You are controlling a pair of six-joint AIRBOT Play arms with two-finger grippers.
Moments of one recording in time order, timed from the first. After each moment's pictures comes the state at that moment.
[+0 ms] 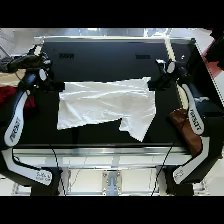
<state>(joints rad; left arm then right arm) 0.03 -1.60 1.45 1.63 -0.97 -1.60 0.00 -1.78 1.73 -1.46 1.26 1.48</state>
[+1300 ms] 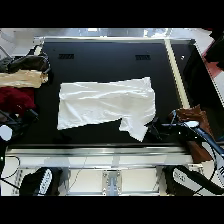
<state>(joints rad) 0.27 -0.57 0.57 1.62 -0.92 -2.13 -0.23 -1.16 0.37 -0.59 0.90 1.36</state>
